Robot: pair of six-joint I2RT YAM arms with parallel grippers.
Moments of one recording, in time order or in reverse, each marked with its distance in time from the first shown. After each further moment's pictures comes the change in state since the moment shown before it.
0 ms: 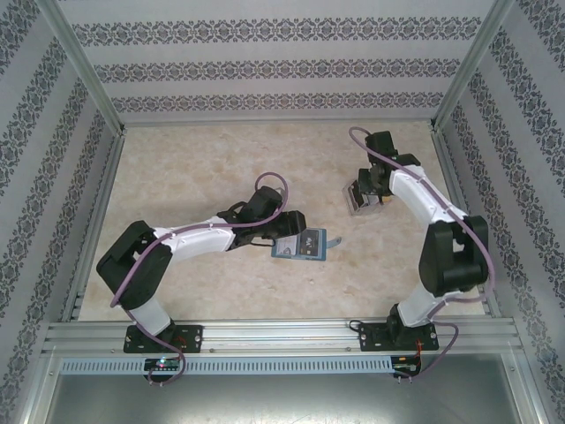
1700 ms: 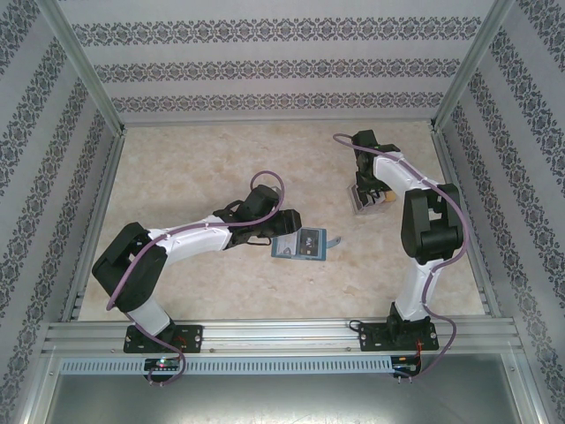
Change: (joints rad) left arm 0.020 -0.023 -0.002 -0.050 -0.031 0.020; right arm 0.009 0.256 0.148 -0.054 0.251 -0.118
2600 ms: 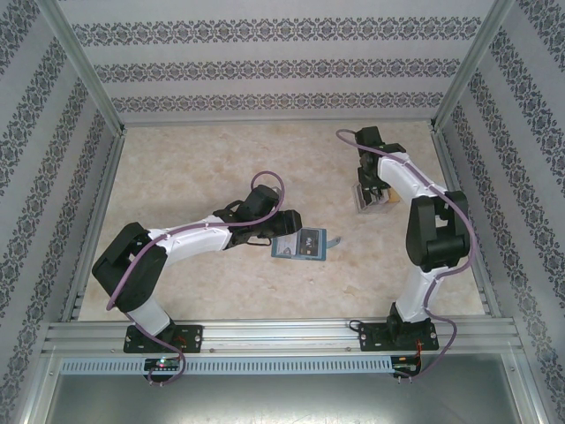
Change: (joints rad) left arm 0.000 0.000 0.000 0.000 0.018 -0.001; right arm 0.000 -0.081 -0.018 0.010 -0.019 0.001
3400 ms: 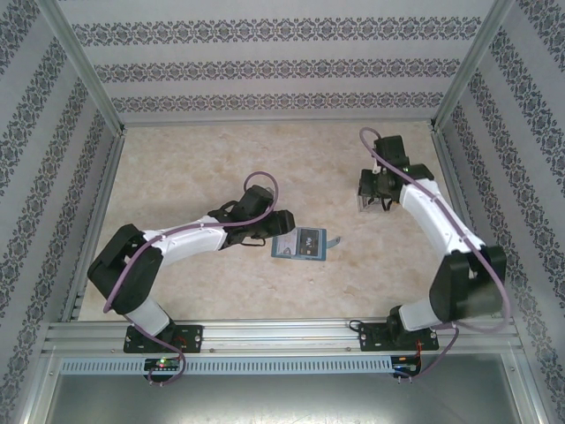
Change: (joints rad) left arm 0.034 -0.035 -0.036 -0.036 -0.024 0.000; right arm 0.000 -0.422 -0.280 0.108 -0.409 0.191
